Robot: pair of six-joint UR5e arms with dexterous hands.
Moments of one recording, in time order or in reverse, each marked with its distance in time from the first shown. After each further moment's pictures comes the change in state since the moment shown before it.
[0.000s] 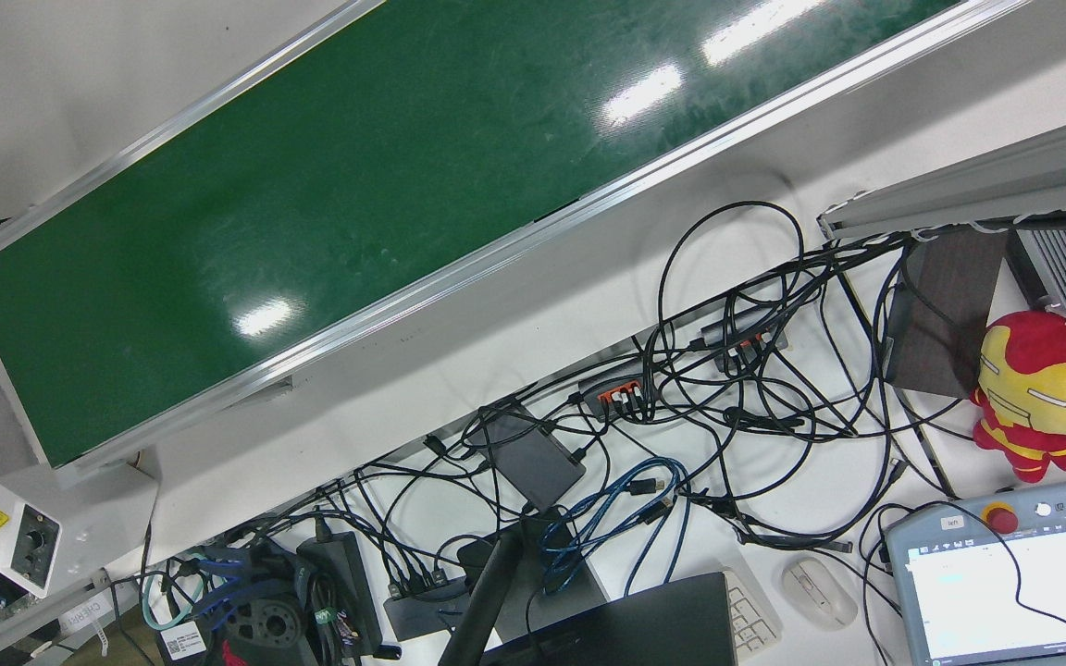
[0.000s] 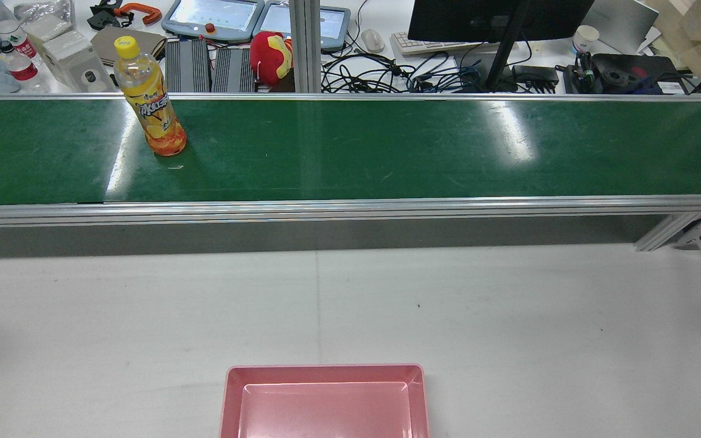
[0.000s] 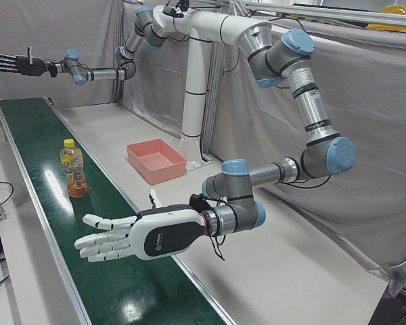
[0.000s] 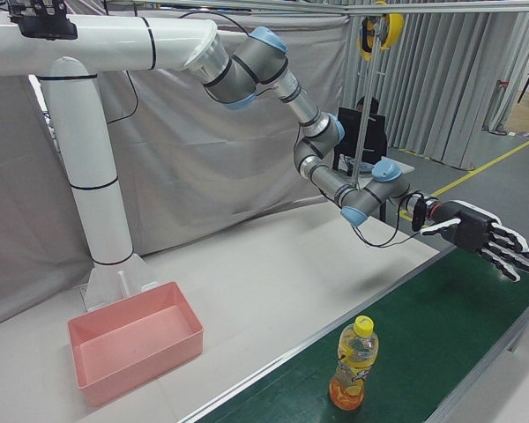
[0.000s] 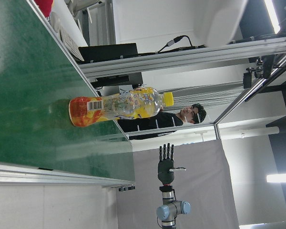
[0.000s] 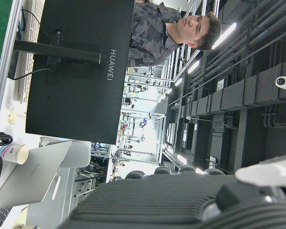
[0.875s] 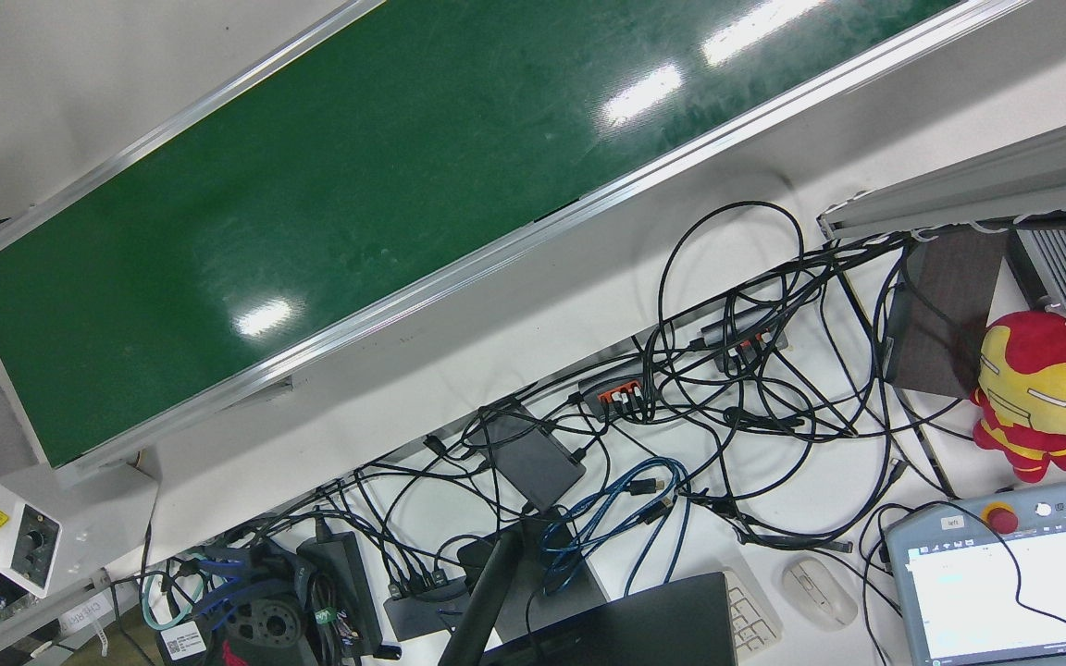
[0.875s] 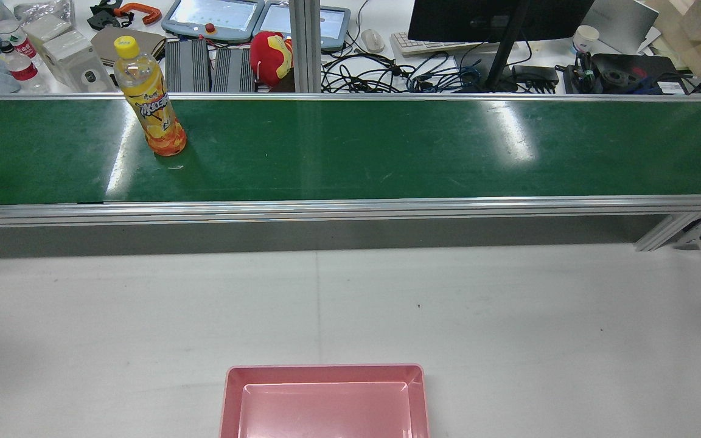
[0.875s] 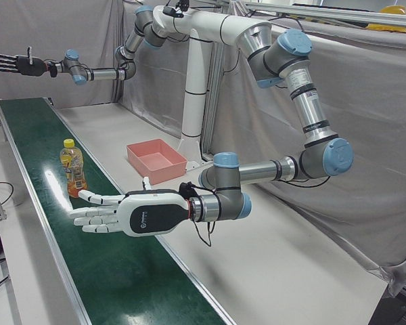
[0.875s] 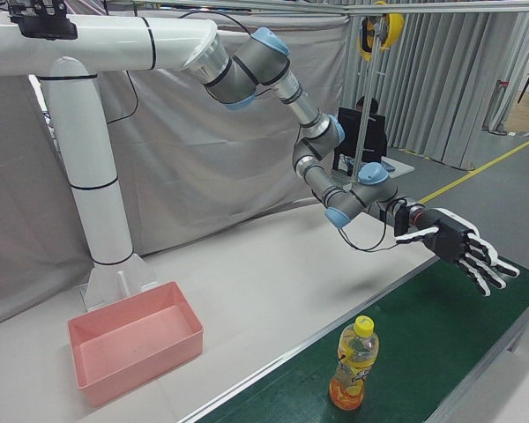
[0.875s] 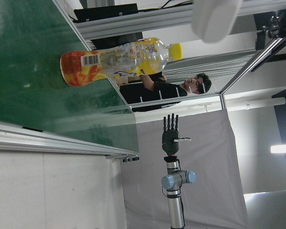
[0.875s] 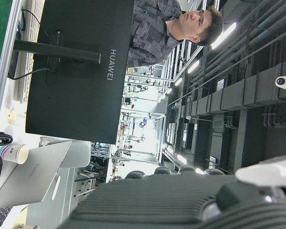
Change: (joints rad) left arm 0.105 0.015 -0.104 0.012 -0.011 0.058; right arm 0.000 0.000 0.000 0.000 0.001 0.000
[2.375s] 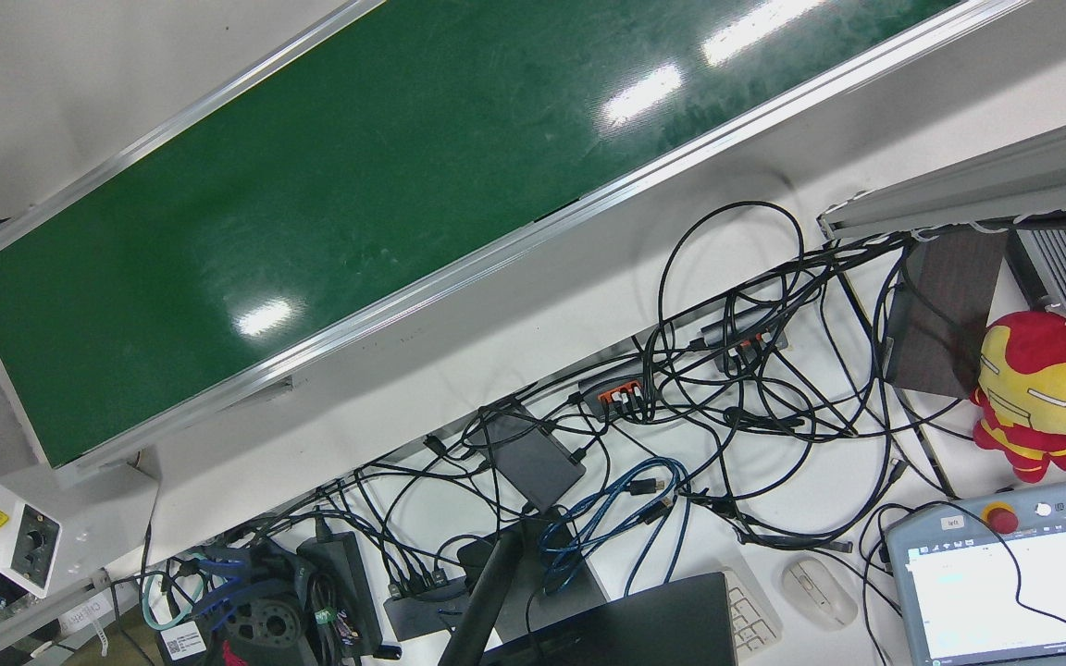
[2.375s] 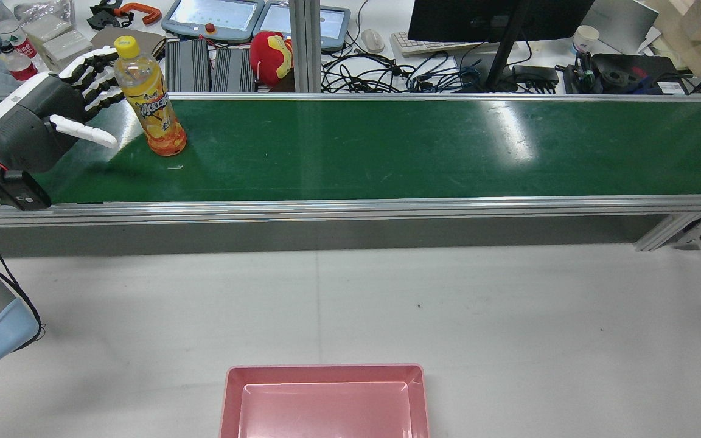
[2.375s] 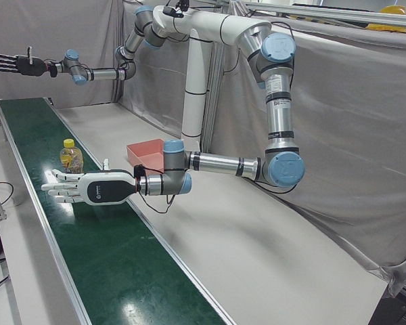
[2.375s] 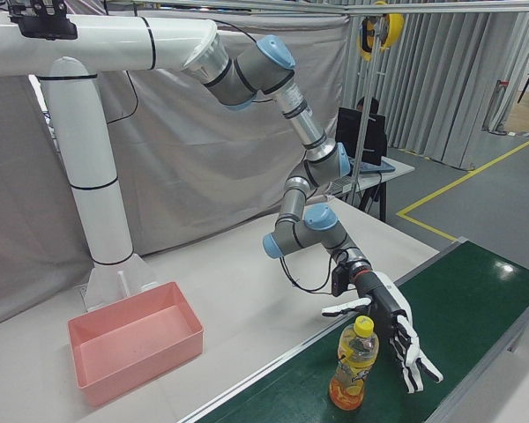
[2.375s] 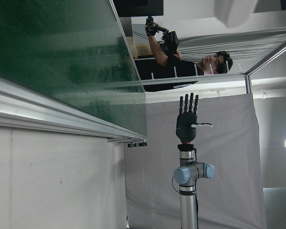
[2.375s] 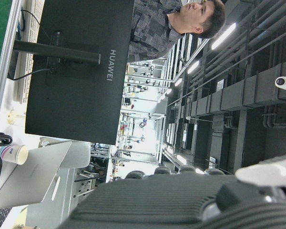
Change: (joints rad) left arm 0.378 -0.258 -0.020 0.264 -0.273 0.096; right arm 0.000 0.000 0.002 0.000 -0.001 0.000
